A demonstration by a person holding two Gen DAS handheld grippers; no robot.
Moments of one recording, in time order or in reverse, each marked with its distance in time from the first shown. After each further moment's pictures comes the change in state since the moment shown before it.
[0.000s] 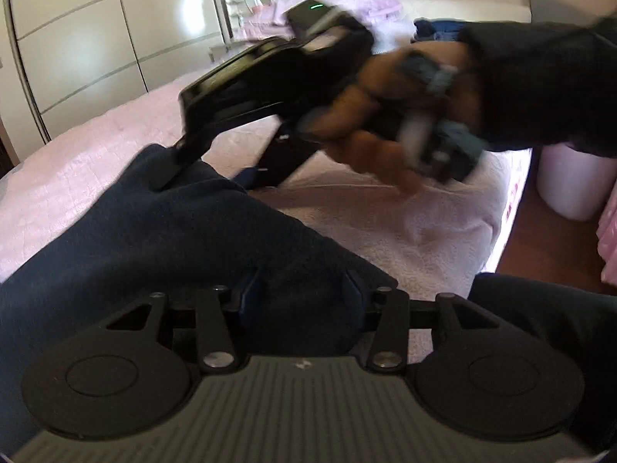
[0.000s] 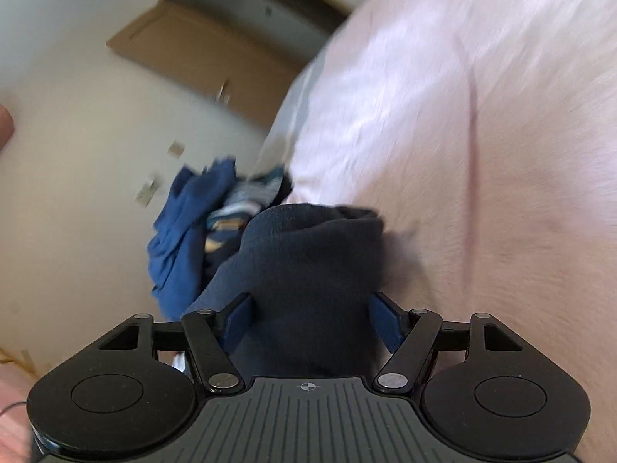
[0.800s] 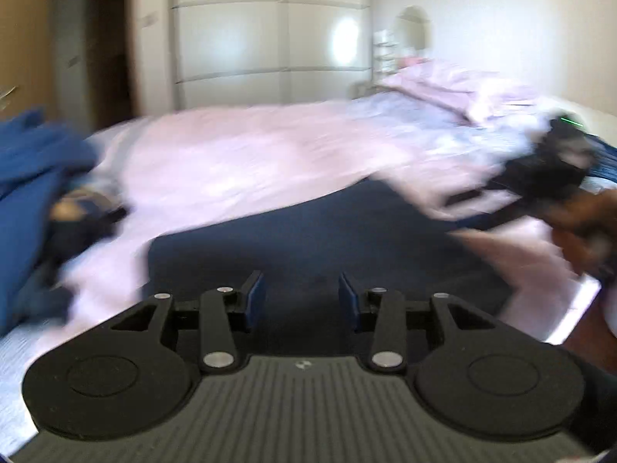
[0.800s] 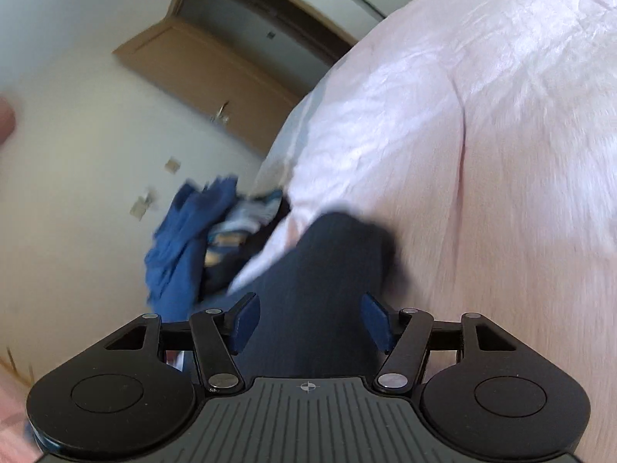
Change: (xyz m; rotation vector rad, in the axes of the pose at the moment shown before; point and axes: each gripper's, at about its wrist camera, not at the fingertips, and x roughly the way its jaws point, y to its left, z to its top) left arm -0.102 0.104 -0.047 -0.374 -0.071 0.310; right arm -0.046 0.029 -0.046 -0.073 -0.117 -0.056
